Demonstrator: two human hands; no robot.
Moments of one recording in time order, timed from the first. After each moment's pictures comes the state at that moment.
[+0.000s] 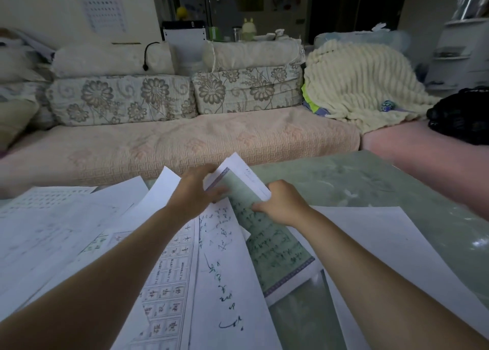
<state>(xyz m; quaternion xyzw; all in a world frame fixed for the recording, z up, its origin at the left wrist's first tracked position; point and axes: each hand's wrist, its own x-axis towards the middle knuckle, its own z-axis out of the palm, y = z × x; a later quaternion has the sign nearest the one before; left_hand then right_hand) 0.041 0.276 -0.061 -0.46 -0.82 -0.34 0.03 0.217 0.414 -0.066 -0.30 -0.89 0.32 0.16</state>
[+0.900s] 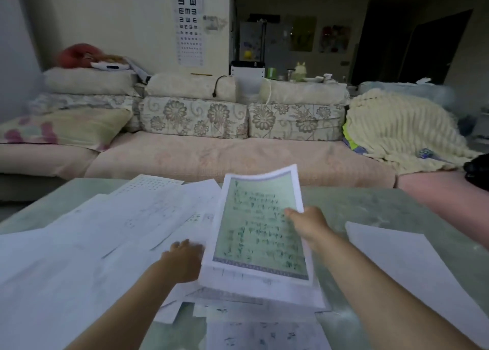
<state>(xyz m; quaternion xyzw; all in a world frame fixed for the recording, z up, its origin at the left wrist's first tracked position) 0.121 0.002 -0.053 -0.33 -0.93 0.05 -0.16 0.246 0.242 -0.011 -0.39 -0.73 0.51 0.21</state>
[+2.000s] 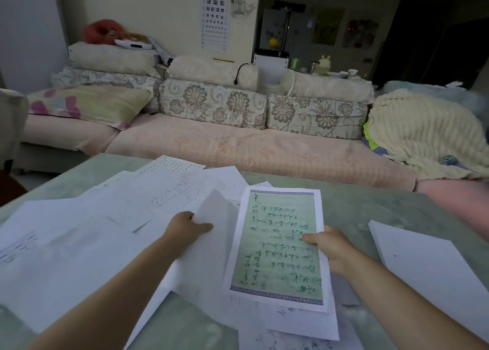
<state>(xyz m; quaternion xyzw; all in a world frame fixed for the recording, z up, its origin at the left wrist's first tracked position) 0.069 -0.047 -0.069 -0.11 -0.85 -0.49 -0.16 0.251 0.218 -0.060 -0.40 -0.66 0.62 0.12</state>
